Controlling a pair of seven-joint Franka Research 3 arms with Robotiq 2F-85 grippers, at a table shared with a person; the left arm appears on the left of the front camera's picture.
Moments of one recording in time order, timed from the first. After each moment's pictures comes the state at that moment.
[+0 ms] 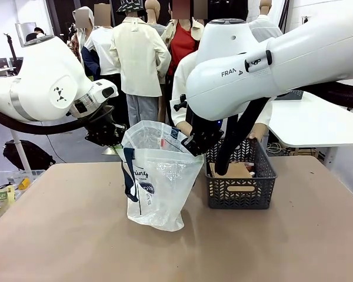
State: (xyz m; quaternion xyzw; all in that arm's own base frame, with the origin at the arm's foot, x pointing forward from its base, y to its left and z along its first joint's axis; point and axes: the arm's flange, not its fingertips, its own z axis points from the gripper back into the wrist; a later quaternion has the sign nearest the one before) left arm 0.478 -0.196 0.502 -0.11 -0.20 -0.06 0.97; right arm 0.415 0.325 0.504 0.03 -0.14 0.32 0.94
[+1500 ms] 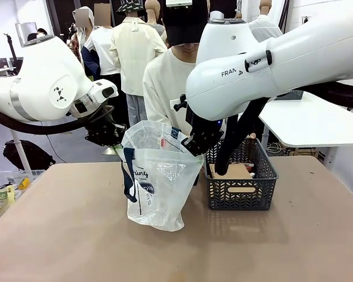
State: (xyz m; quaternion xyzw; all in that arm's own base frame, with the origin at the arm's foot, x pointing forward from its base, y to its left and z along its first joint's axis) left arm 0.478 -0.196 0.502 -0.11 -0.20 -0.06 0.97; right arm 0.415 0.325 0.504 0.03 -0.14 0.32 0.94
